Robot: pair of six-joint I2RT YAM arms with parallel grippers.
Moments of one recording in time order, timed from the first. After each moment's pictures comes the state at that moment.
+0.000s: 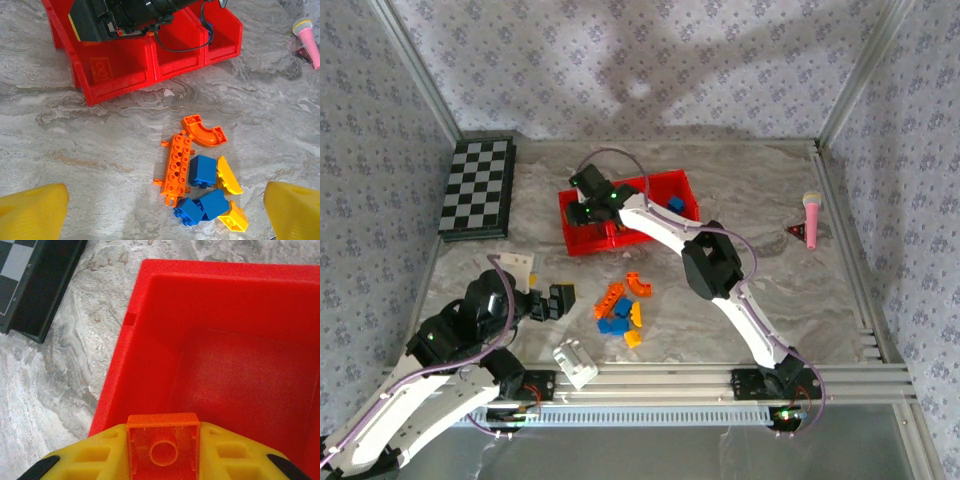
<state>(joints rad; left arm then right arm) -0.77 0.45 0.73 -0.87 -0.15 -0.49 0.82 2.46 2.22 -0.57 -0.10 0.44</state>
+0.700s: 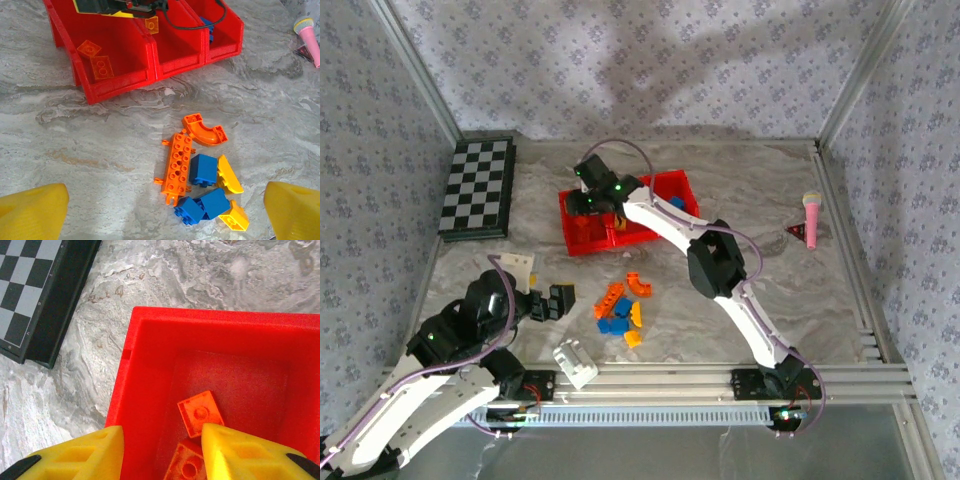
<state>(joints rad) -0.77 0.45 0.73 -0.87 -0.15 -0.49 0.80 2.42 2.27 -0.63 -0.06 0.48</state>
